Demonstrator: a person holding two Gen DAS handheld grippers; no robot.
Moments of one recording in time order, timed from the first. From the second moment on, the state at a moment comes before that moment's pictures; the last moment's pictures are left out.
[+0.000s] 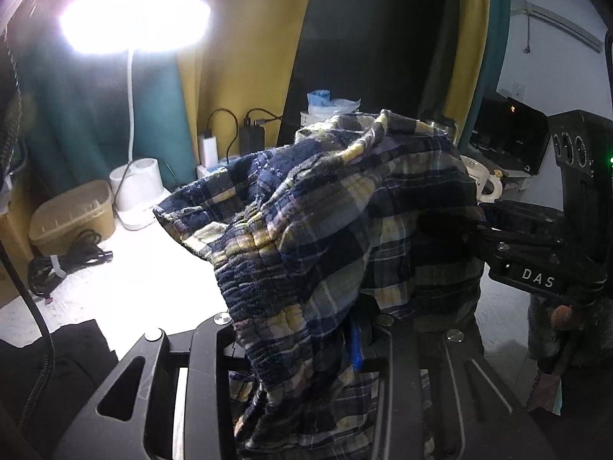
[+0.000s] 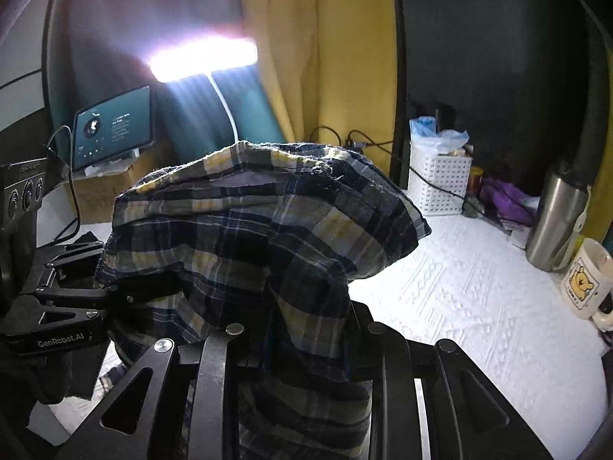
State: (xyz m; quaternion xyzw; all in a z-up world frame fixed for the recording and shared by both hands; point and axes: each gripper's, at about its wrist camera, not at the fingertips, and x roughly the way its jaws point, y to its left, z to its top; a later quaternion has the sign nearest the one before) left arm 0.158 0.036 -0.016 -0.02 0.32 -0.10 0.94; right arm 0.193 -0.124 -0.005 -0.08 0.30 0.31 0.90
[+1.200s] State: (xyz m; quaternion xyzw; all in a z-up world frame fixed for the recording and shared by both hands) left arm 0.029 0.071 0.060 0.00 0.16 -0.07 0.98; right arm 0.053 -0.119 0.083 -0.09 0.16 0.35 0.92
